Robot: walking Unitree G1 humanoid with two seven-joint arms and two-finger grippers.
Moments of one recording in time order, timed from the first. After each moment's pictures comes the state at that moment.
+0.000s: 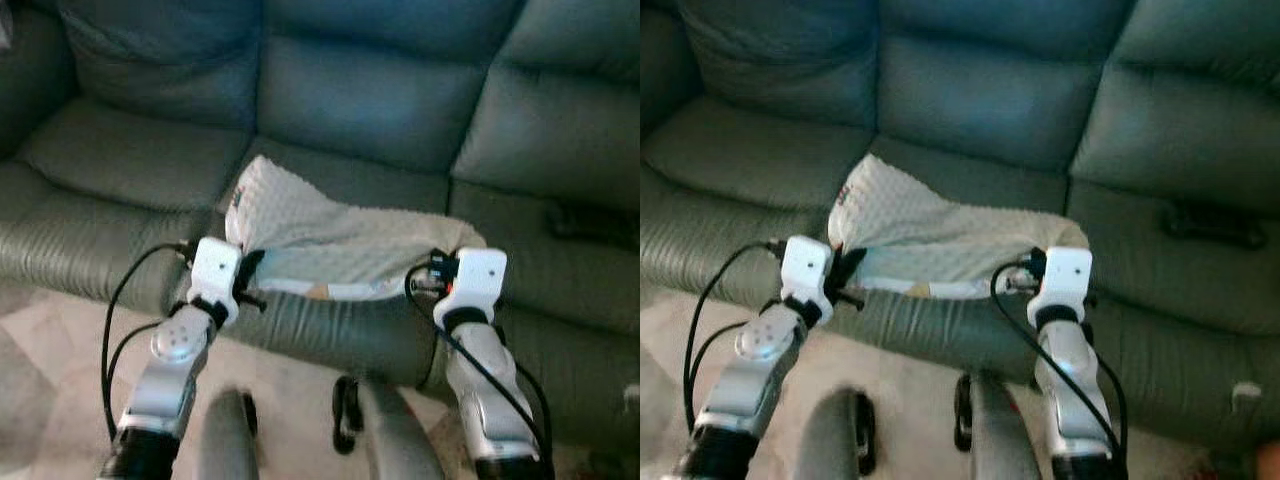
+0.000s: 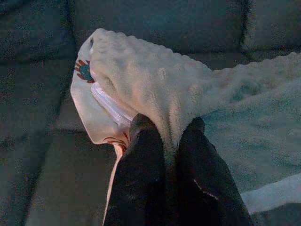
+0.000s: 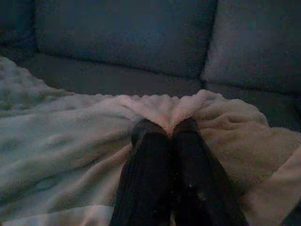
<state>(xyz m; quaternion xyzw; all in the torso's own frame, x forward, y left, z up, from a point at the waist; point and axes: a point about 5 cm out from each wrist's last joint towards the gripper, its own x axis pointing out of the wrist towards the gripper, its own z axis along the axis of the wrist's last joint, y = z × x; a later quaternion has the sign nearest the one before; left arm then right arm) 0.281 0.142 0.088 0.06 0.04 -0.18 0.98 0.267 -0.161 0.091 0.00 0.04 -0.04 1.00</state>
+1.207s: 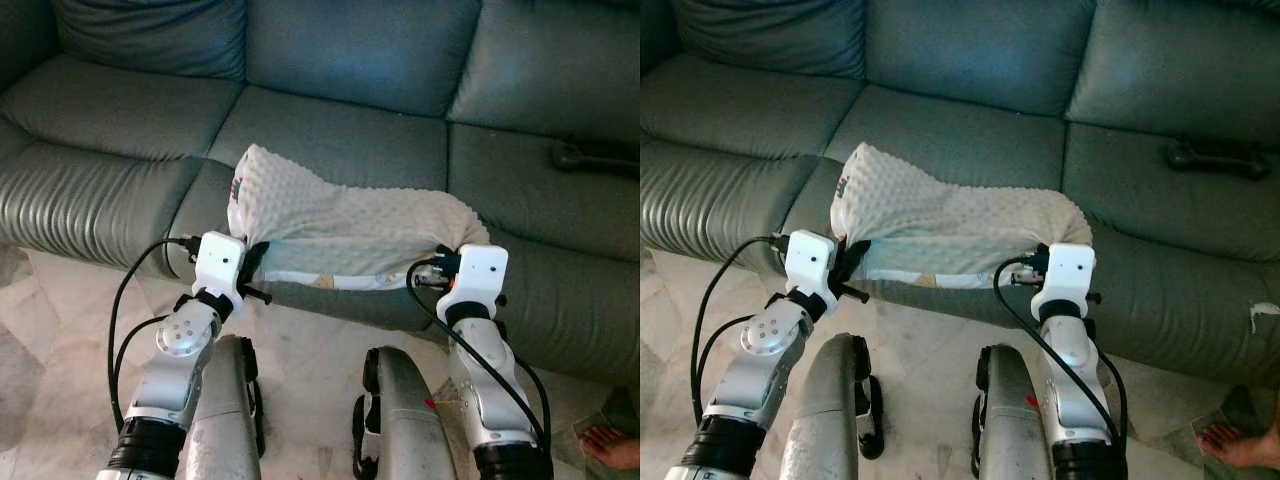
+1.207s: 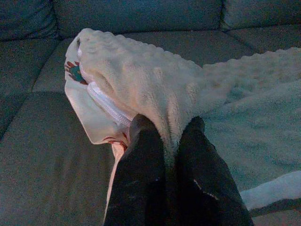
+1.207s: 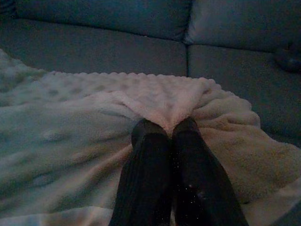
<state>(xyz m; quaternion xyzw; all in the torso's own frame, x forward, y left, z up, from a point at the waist) 0.287 0.137 0.092 0.05 0.02 -0.19 0.98 0.275 -0.166 0.088 -0.02 0.03 -0.05 1.00</state>
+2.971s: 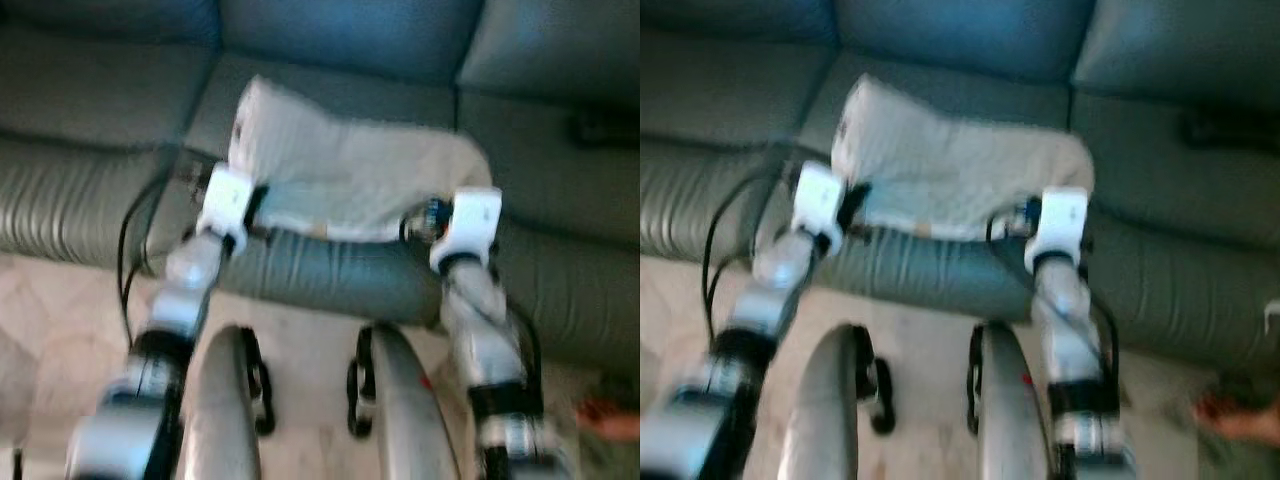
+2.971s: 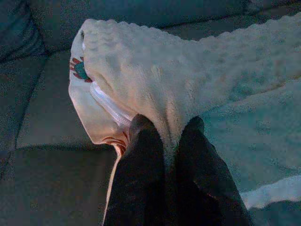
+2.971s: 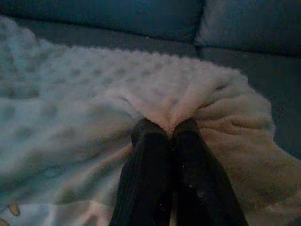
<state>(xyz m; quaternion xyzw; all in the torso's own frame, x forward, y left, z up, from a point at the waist) 0.369 0.135 0.142 0.13 -0.04 -0.16 0.98 0.336 -0.158 0.134 -0.02 -0.02 -0.03 1.00</state>
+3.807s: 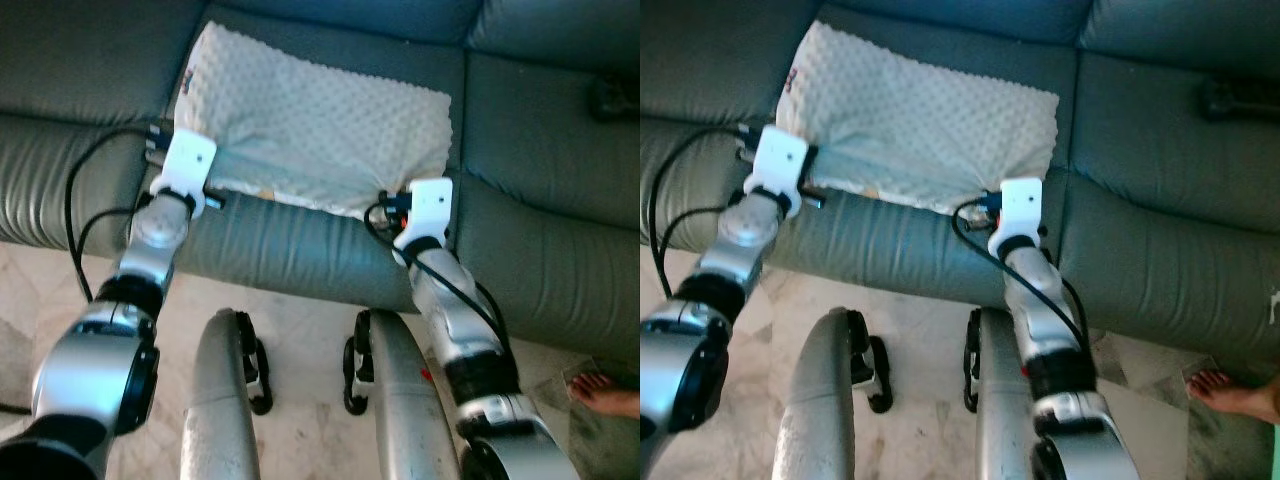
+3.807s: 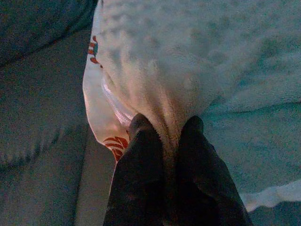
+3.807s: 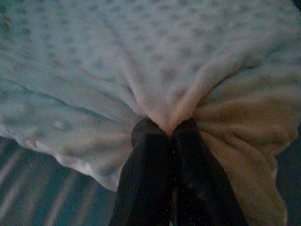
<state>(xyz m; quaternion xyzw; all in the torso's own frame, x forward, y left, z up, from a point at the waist) 0.387 0.192 0.157 0.23 -0.03 -0.04 0.97 0.341 -0.122 0.127 0.00 0.01 0.10 0.99</state>
